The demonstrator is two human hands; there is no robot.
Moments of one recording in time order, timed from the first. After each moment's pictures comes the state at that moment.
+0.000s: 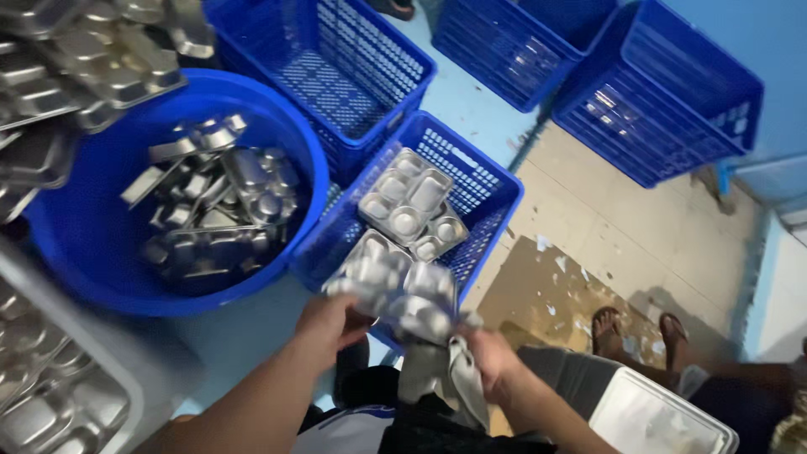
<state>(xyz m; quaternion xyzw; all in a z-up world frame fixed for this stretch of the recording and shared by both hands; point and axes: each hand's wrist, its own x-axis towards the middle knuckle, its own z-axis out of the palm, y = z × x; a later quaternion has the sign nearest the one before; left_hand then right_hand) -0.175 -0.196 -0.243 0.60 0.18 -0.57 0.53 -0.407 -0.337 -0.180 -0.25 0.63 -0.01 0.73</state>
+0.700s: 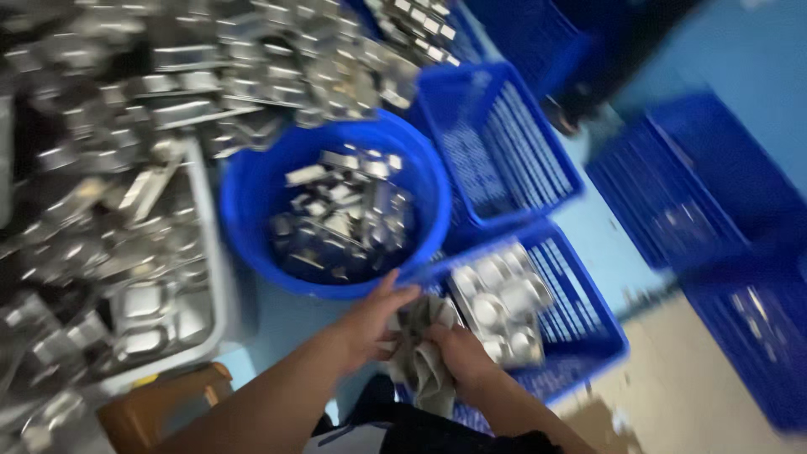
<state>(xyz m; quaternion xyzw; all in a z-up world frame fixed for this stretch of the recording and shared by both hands) -0.124 -0.197 -0.120 0.58 0.14 -0.56 0.58 -0.225 -0.355 -0.168 -0.47 0.44 0.21 0.73</state>
